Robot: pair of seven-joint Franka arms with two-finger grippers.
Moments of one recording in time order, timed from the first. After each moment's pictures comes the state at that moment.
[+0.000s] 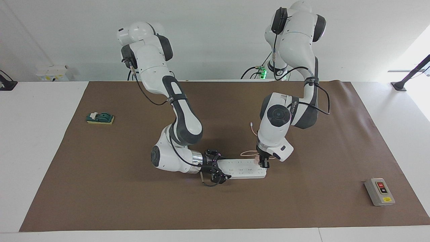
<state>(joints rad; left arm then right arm) -0.36 0.63 -0.08 -1.39 0.08 2.00 -1.90 0.33 1.00 0.03 -1.07 0.97 2.04 1.20</state>
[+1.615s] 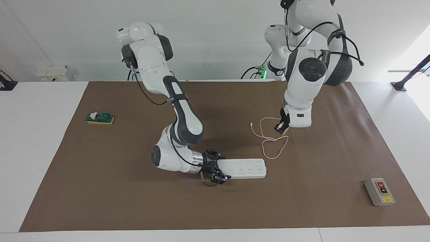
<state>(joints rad) -0.26 0.24 -0.08 -1.62 0.07 1.76 -0.91 0.33 1.00 0.03 -1.08 0.97 2.05 1.18</state>
